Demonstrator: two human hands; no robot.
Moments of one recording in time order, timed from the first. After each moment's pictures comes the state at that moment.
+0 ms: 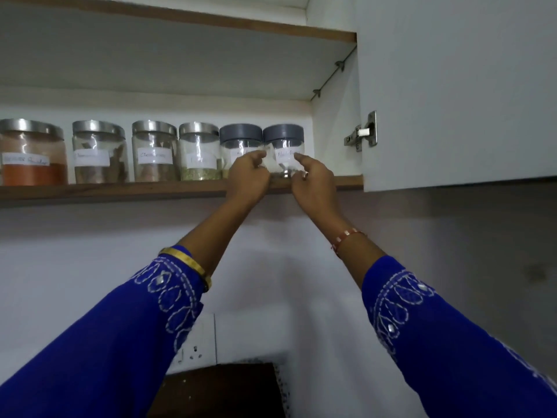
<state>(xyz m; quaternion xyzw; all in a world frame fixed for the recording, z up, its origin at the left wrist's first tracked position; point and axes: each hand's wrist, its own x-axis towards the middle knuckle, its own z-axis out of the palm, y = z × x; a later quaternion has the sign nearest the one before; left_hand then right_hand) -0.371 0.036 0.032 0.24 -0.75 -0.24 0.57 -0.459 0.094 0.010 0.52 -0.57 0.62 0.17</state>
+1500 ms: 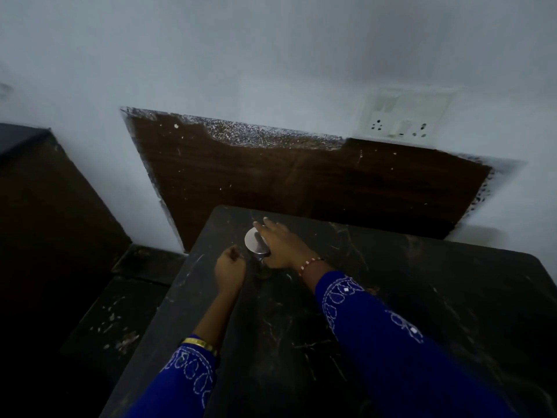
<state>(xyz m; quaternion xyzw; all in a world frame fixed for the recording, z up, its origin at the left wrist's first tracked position) 0.116 -0.046 -0.483 0.71 -0.42 -0.42 0.38 -0.009 -0.077 -0.444 0.79 -0.58 -0.02 -0.22</state>
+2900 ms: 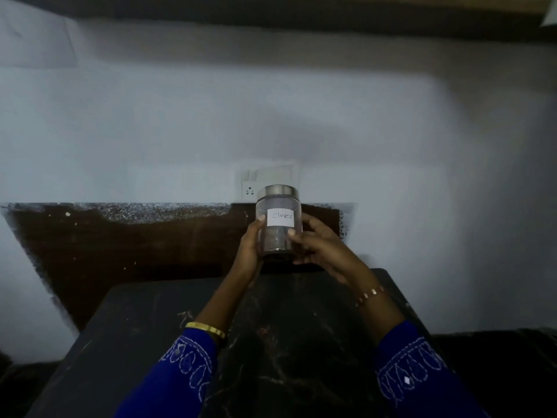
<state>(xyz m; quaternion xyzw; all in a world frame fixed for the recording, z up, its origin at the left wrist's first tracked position) -0.122 0.027 -0.308 0.27 -0.54 -0.67 0.43 -0.257 0.098 -0.279 0.49 -0.53 0.52 -0.46</state>
